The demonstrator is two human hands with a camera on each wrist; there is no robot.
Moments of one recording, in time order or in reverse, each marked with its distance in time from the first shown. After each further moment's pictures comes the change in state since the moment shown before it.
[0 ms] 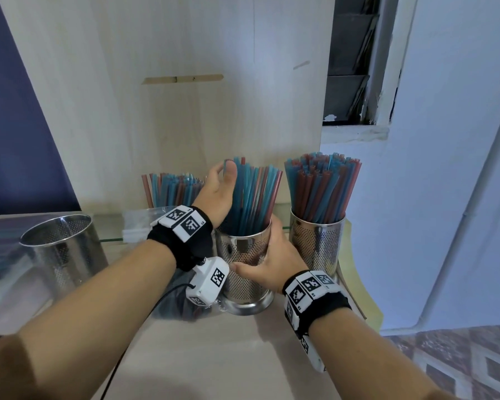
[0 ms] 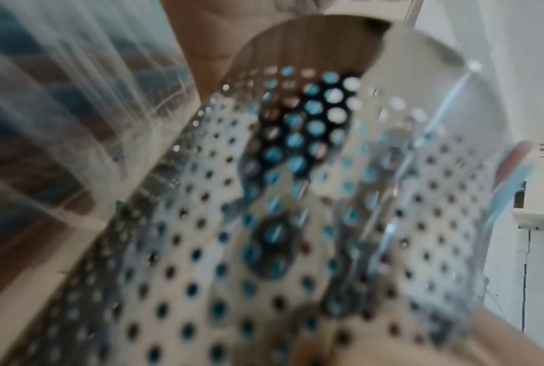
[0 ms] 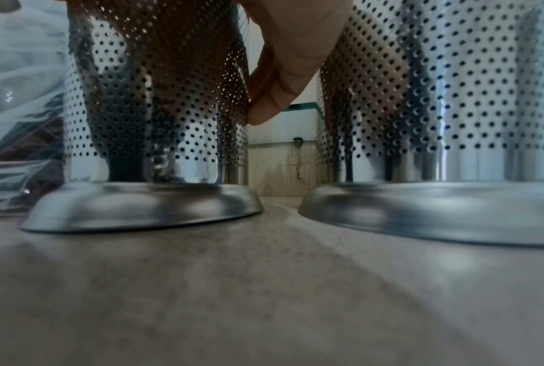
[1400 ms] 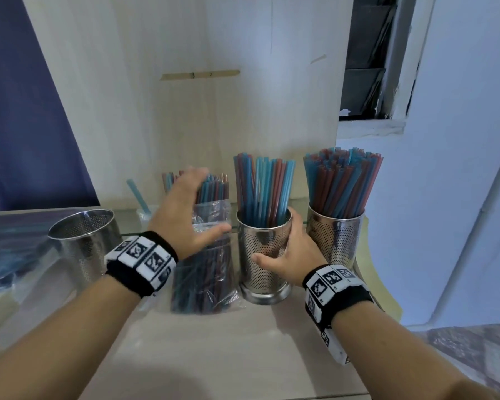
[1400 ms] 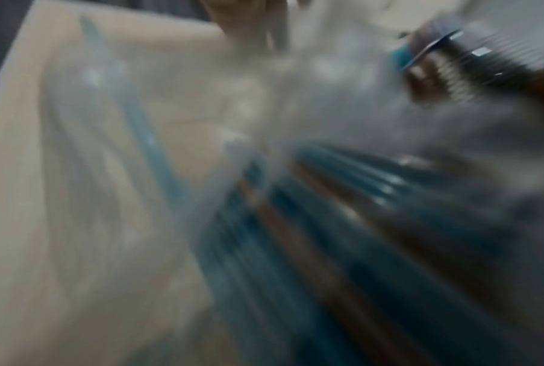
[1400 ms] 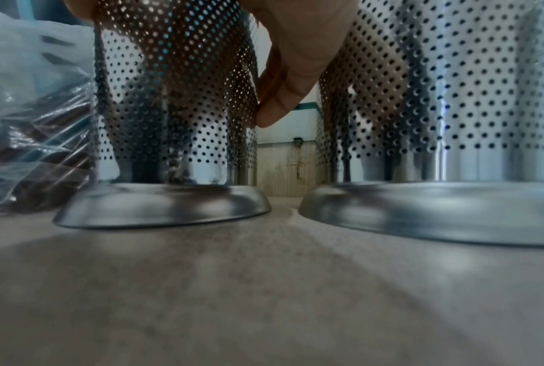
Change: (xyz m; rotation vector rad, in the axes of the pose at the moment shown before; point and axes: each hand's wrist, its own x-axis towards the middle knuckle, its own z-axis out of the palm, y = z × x) left_hand -0.042 -0.062 -0.068 0.666 0.205 0.518; right_hand -0.001 0.000 0.000 -0.061 0.008 0.052
